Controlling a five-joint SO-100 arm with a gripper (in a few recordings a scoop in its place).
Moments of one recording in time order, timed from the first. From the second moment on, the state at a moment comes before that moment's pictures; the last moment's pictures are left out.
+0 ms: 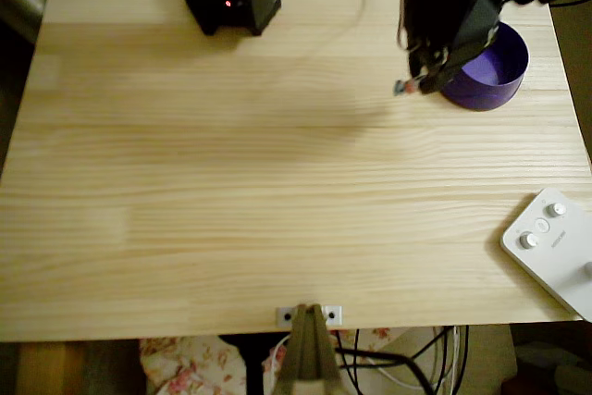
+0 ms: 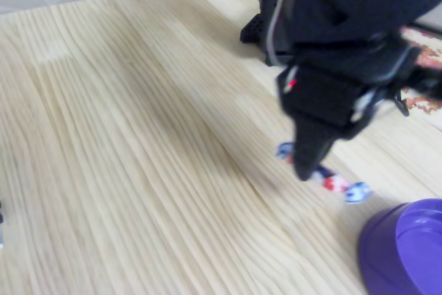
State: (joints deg) arm -56.1 89.1 88.1 73.9 -46.8
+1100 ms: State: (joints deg) arm -71.6 88.8 88.1 52.2 -15.3
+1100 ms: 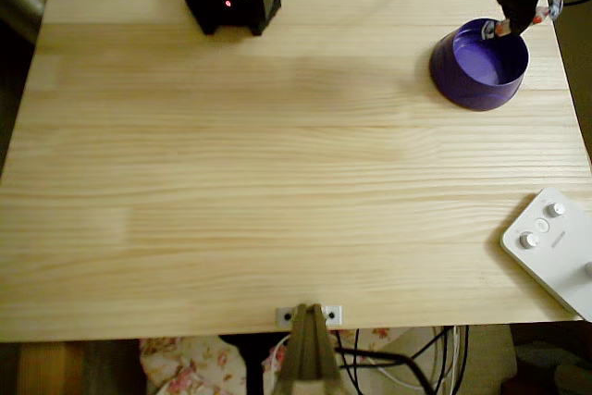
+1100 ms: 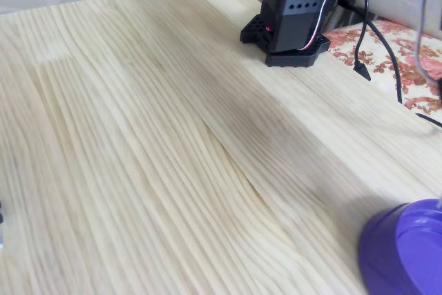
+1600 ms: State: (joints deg) arm -72.3 84.2 88.1 47.6 -13.2
